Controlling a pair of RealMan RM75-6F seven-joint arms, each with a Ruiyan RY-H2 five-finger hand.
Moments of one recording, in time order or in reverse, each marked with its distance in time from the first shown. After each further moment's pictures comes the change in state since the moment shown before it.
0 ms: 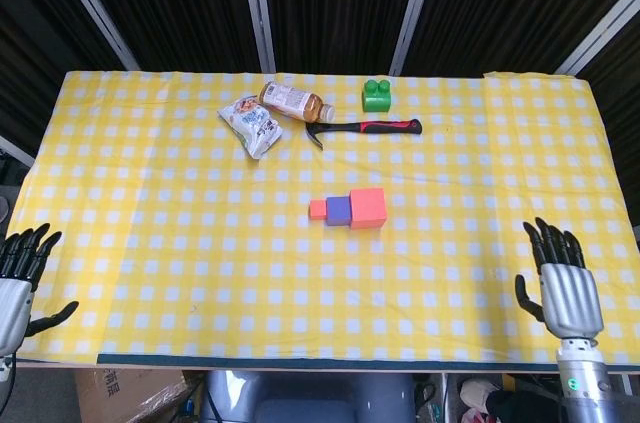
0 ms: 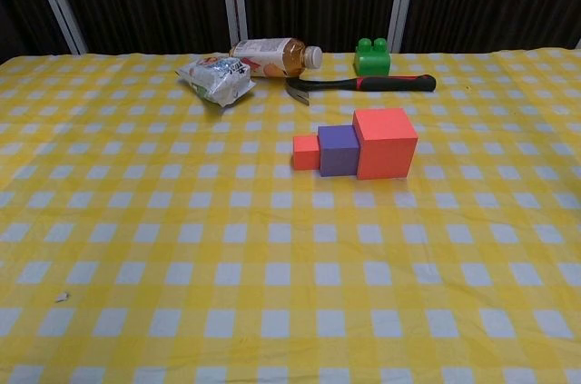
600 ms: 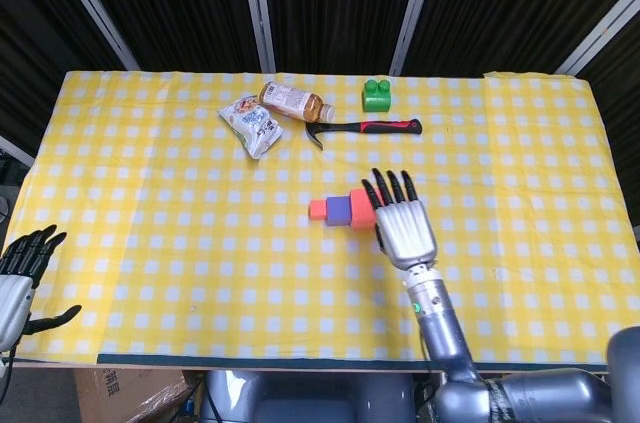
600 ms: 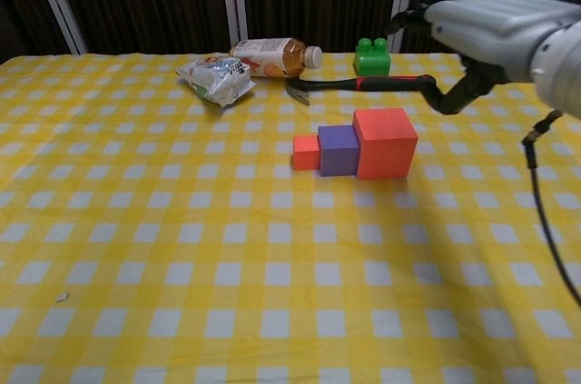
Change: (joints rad) left arm -0.030 0.078 0.020 -0.053 -0.034 -0.101 -0.124; right arm 0.492 -0.336 0.304 -0.088 0.403 -0.186 -0.683
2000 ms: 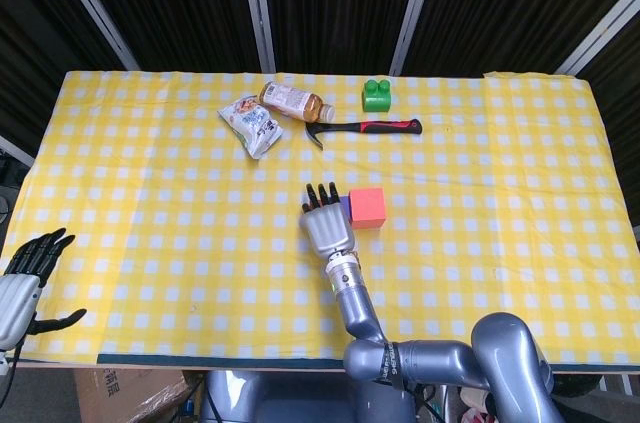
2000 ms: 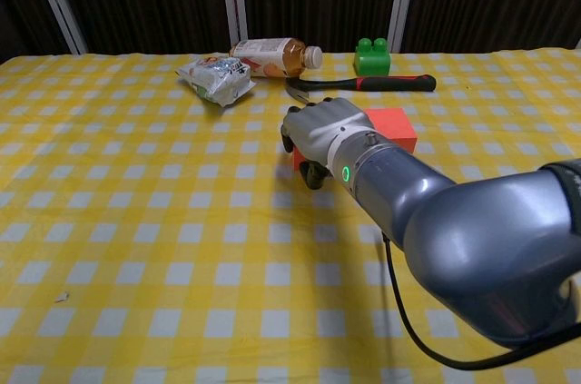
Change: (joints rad) left arm -0.025 0.049 0.018 -0.056 -0.023 -0.083 -0.040; right arm 0.316 -0.526 0.133 0.684 0.289 -0.287 -0.146
